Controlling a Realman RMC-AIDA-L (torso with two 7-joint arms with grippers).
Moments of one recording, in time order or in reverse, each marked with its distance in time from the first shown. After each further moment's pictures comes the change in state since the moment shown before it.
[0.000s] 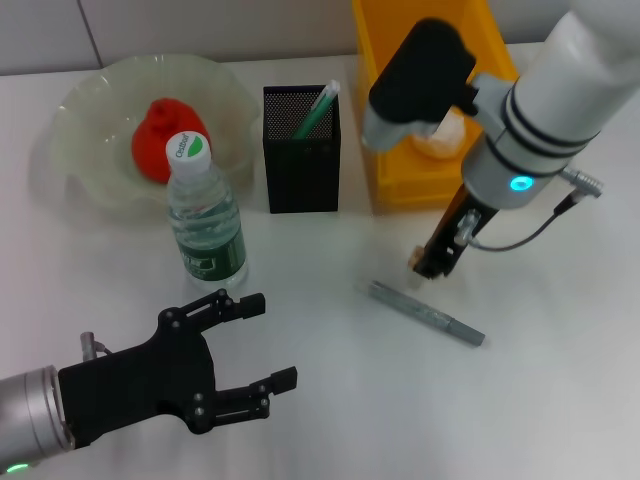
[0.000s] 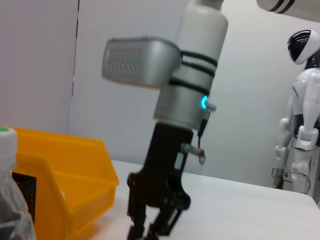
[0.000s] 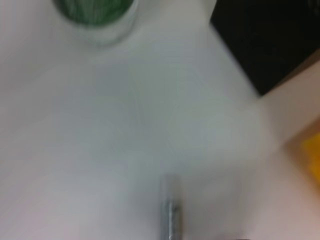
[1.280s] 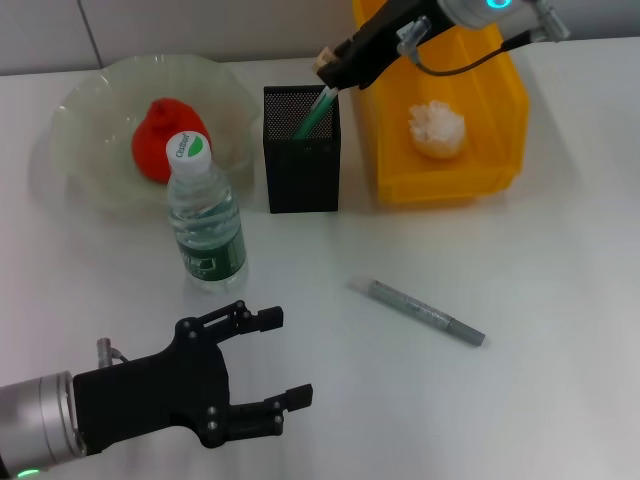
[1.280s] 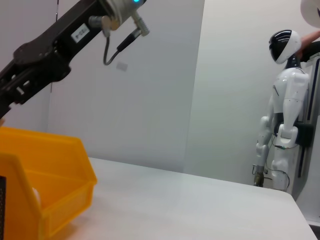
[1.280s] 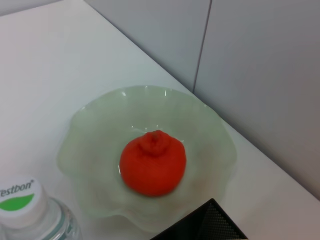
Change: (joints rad) left arm -0.011 -0.005 0.043 0.003 0.000 0.008 -0.012; right arm 0.083 -0.001 0.285 -0.139 0.133 0.147 -0.109
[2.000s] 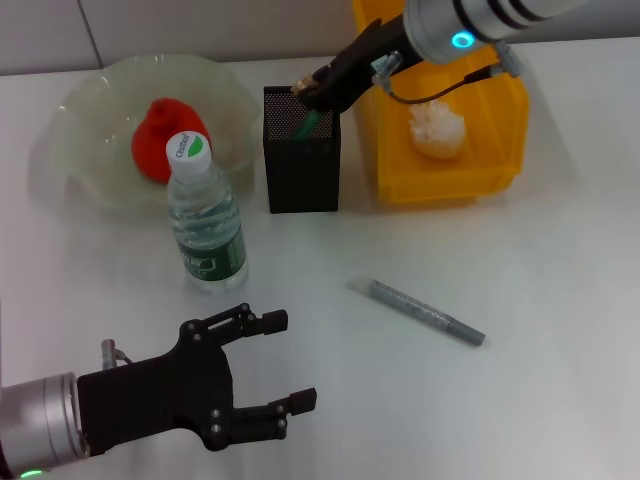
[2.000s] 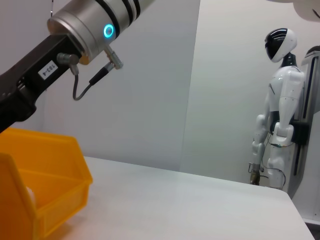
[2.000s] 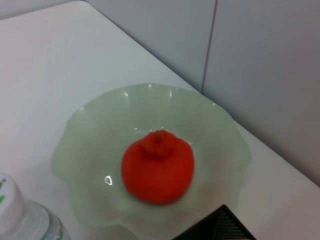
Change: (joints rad) left arm -0.003 -0.002 0.012 0.002 0.000 -0.002 0.000; right arm 0.035 0.000 0.001 0.274 0.105 0.210 -0.152
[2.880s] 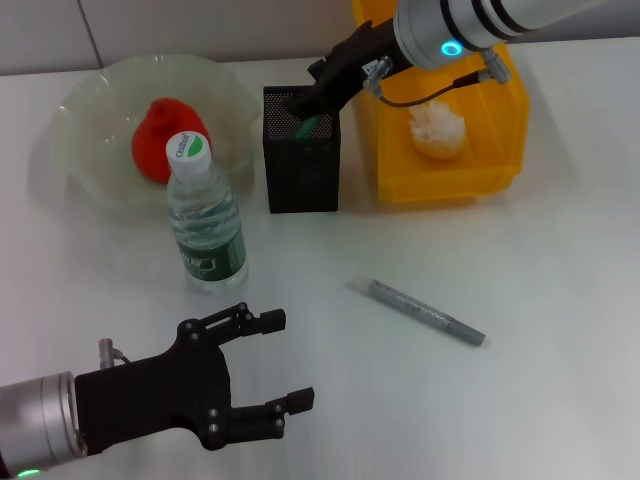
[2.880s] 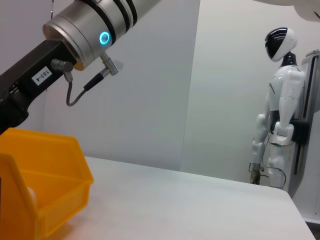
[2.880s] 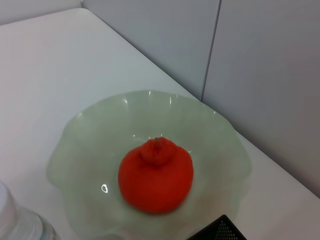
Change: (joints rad) left arm 0.000 0.003 -0.001 0.002 0.000 0.002 0.001; right arm -0.005 0.003 -0.027 0.032 0.033 0.069 -0.036
